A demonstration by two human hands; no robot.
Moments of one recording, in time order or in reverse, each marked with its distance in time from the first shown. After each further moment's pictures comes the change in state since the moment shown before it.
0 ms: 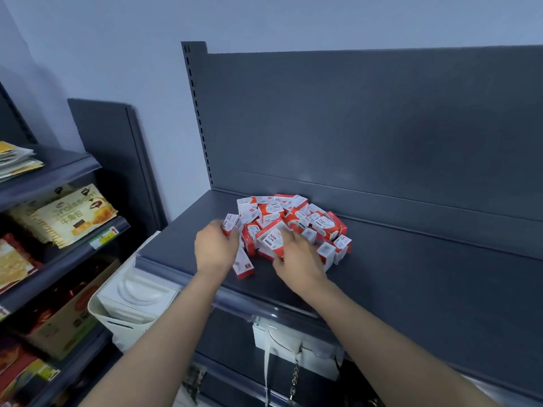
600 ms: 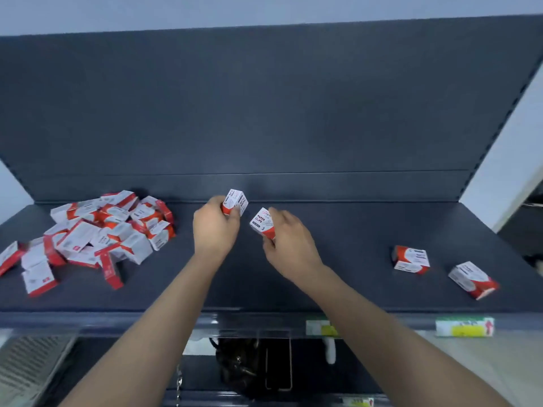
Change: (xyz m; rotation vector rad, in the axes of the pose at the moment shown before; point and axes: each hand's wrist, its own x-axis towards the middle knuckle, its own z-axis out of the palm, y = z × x) left_hand -0.176 0.251 0.157 -0.215 -0.201 0.334; right_hand -0.158 0.242 -0.146 0.025 0.209 0.229
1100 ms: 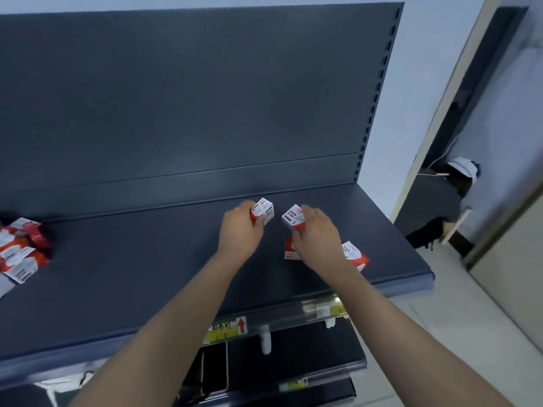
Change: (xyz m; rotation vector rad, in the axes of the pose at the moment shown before) left_hand -0.072 0.148 0.164 -0.019 -0.353 0.210; right_hand -0.063 0.198 -0.107 -0.076 0.119 0.369
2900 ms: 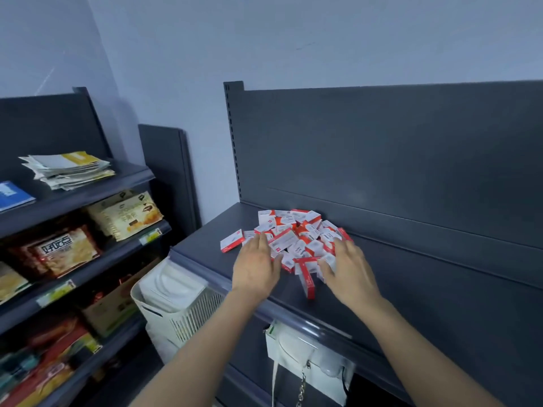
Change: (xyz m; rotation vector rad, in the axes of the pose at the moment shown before) left_hand -0.136 -0.310 -0.365 0.571 0.201 -0.523; right_hand -0.065 -0.420 0.188 0.115 -0.271 -0.567
